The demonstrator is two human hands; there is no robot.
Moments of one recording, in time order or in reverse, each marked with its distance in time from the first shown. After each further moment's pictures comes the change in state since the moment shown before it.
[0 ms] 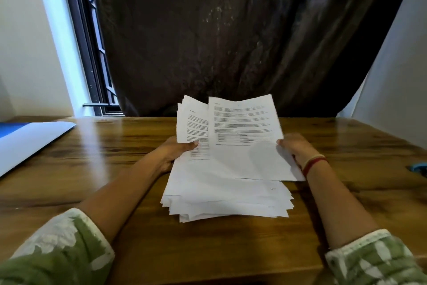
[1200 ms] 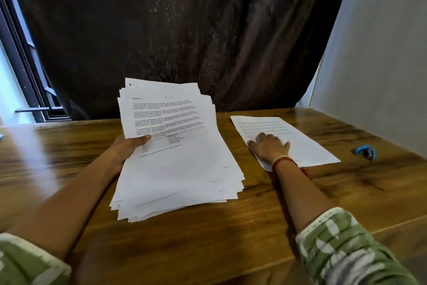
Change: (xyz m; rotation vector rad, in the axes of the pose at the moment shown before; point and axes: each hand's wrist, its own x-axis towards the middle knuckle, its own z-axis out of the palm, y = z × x) left_hand 0.034 -0.005 -0.004 -0.113 -0.029 0.148; right_hand 0.025 0.042 -0.033 -0.952 0.084 -0.111
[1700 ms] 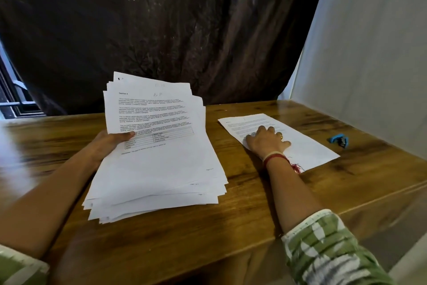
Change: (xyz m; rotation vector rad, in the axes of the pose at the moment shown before) left_hand 0.002 -0.003 0.000 0.117 0.002 0.009; right_hand -0.031 0.013 -0.019 0.045 0.055 0.227
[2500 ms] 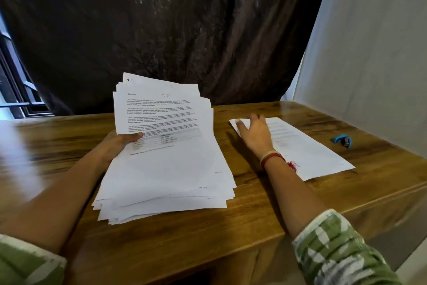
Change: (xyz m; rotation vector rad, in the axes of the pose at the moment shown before) left_hand -0.011 0.003 0.003 -0.007 -0.044 0.039; right_hand -0.019 -0.030 0.000 0.454 0.212 -0.274
